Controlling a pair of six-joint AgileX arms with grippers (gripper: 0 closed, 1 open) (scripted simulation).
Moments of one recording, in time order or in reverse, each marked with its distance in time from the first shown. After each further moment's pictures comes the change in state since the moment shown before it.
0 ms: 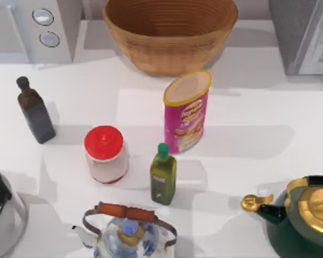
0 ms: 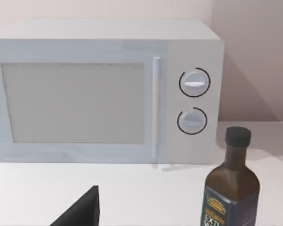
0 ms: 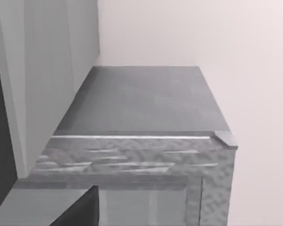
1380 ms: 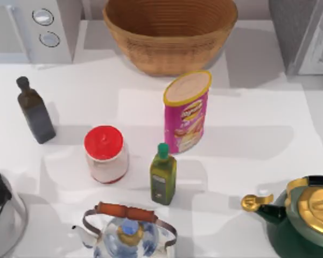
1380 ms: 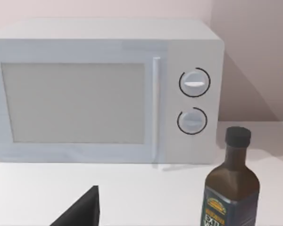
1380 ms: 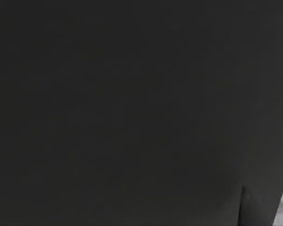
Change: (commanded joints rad) left arm 0.000 0.000 0.000 0.000 0.000 0.000; right arm 1.183 0.014 0.008 -0.080 1.184 -0.028
